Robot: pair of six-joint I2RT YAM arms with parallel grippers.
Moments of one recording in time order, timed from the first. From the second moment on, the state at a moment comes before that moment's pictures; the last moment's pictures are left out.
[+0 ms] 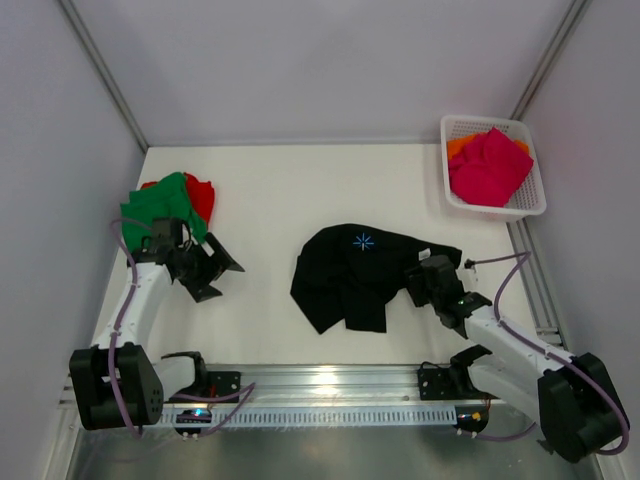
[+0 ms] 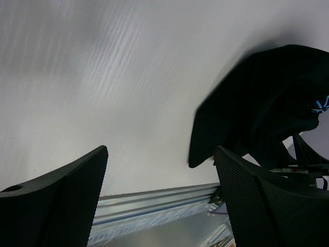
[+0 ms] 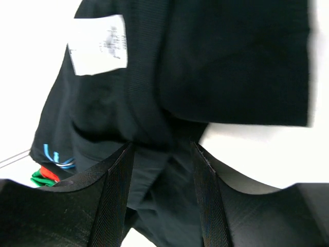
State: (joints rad) left arm 0.08 1.15 0.78 -0.79 0.39 -0.66; right arm 0.41 0.94 0.30 -0.17 0.27 1.55
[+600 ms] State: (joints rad) left arm 0.08 1.17 0.82 -0.79 0.38 -0.66; right arm 0.41 1.10 0.36 -0.05 0.25 1.48
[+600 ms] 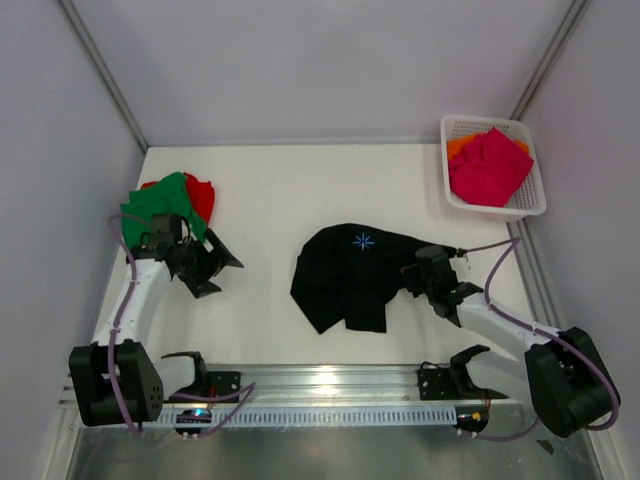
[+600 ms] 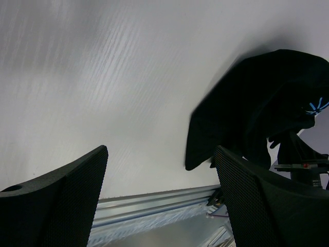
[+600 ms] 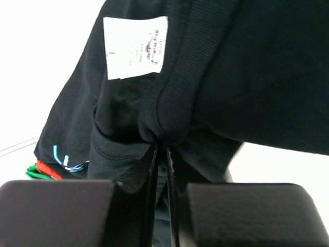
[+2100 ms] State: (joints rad) left arm -0.52 1.59 1.10 -0.60 0.41 -0.98; right arm 0.41 1.21 0.48 0.02 0.20 1.38
